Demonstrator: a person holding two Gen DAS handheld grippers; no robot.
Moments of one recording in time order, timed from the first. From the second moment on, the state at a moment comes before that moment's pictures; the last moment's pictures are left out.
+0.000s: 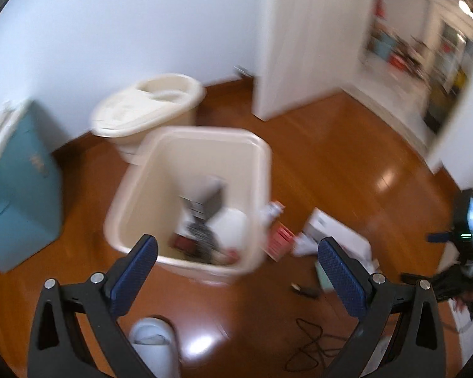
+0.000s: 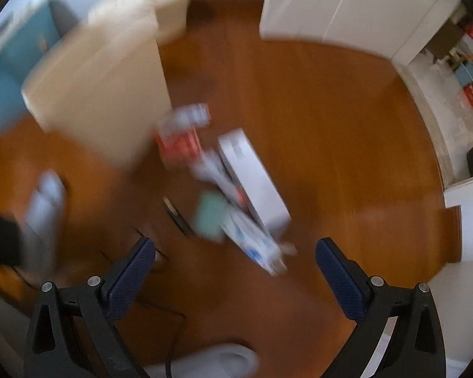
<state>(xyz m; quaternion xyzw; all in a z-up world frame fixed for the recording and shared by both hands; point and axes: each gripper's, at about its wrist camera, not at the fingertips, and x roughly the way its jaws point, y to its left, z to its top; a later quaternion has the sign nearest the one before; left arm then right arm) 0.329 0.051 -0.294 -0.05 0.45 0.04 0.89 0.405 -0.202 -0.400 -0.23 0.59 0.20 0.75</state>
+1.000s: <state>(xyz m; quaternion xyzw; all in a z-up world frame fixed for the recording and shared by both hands) 0.372 -0.055 -0.485 -0.03 0.59 0.02 0.80 0.411 -0.254 -0.592 -0.15 0.61 0.30 0.72</state>
